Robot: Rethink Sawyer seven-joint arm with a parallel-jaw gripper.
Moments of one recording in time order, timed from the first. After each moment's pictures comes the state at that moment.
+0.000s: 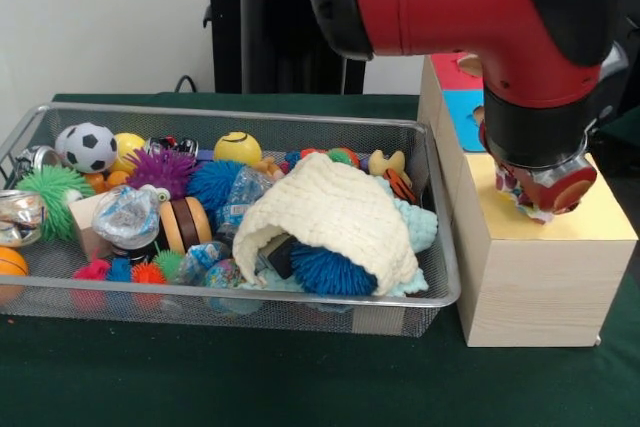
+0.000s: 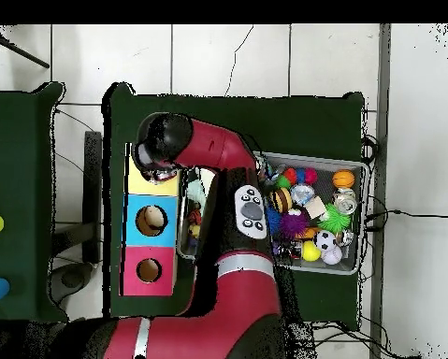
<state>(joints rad) -0.06 -0.33 0.03 1.16 0.26 0.98 2.75</state>
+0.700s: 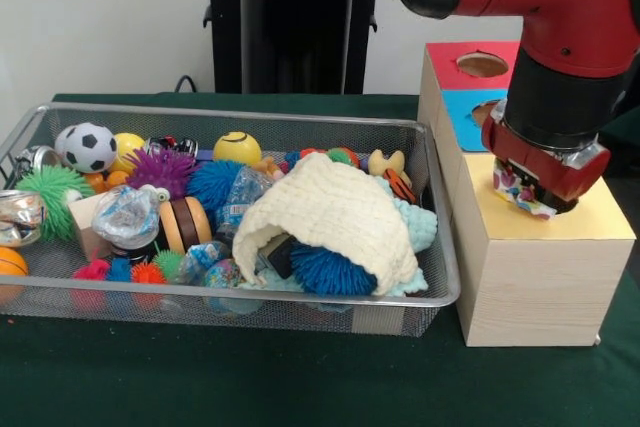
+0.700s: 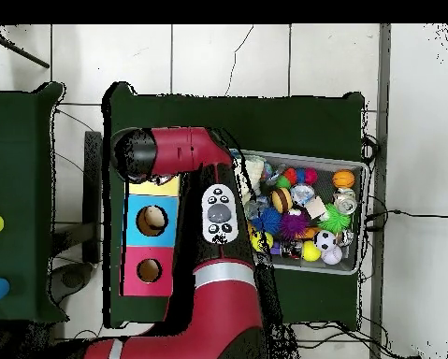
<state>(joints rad) -0.01 -0.40 0.06 1.17 -0.08 0.87 2.75</state>
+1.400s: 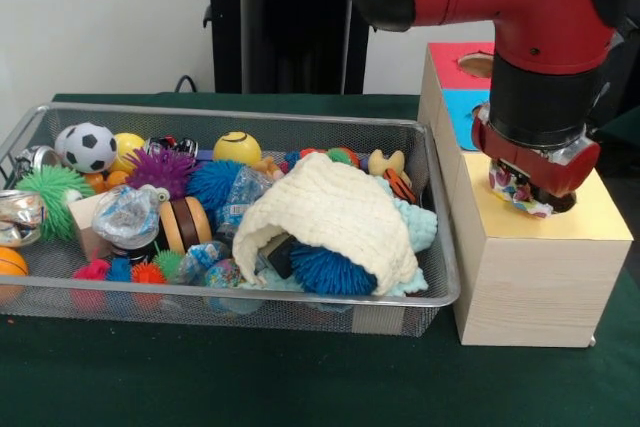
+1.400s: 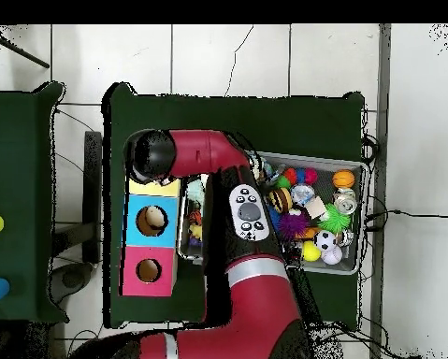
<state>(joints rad) -0.13 -0.43 0.21 1.26 -0.11 0.84 2.75</state>
